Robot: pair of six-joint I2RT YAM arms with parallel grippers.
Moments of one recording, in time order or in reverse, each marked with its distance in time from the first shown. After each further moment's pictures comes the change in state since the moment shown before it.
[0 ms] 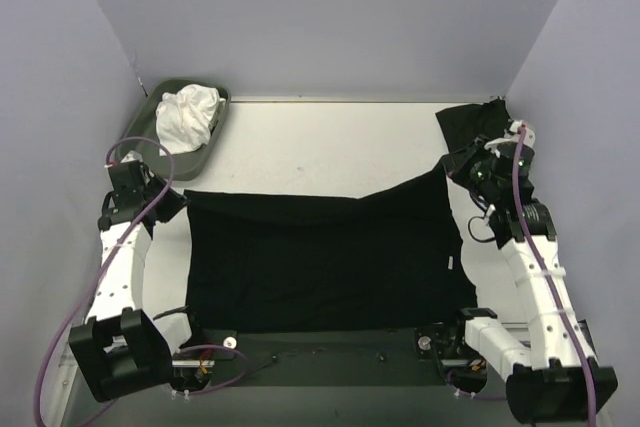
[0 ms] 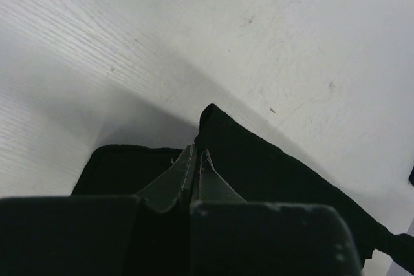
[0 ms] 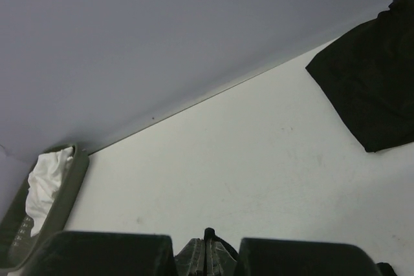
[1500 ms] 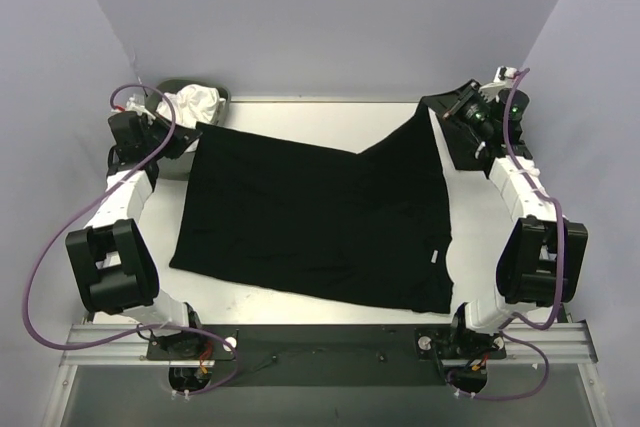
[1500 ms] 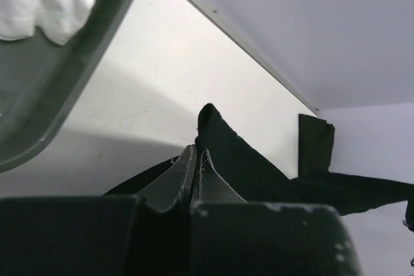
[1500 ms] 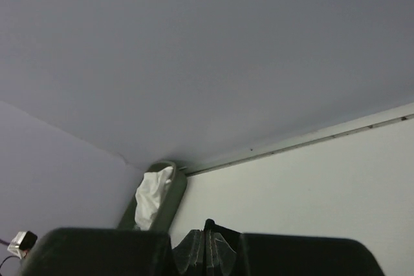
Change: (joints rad) left arm -0.026 0.506 0.294 0.552 0.281 -0.170; right arm -0.137 0.692 0.239 0.664 -0.489 0.205
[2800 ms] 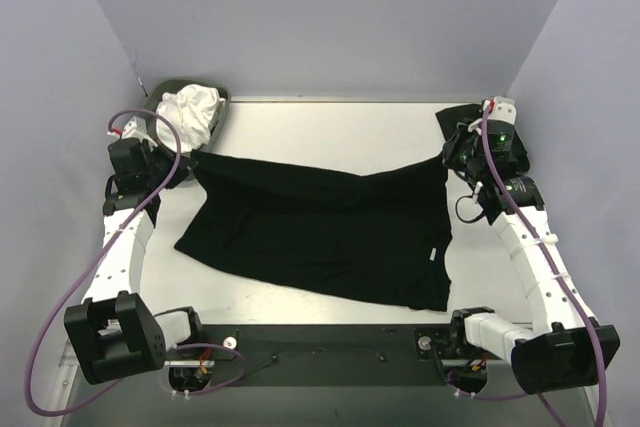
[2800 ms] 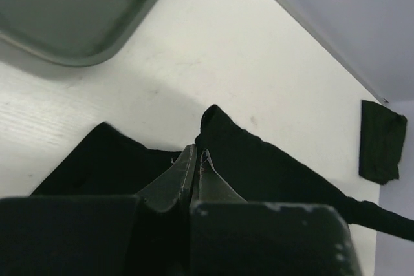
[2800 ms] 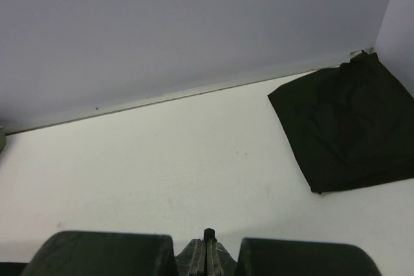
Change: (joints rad) left arm -0.042 -0.381 -0.203 -0.209 -0.146 0.151; right arm 0.234 -0.462 -0.082 -0.661 0.696 -0.467
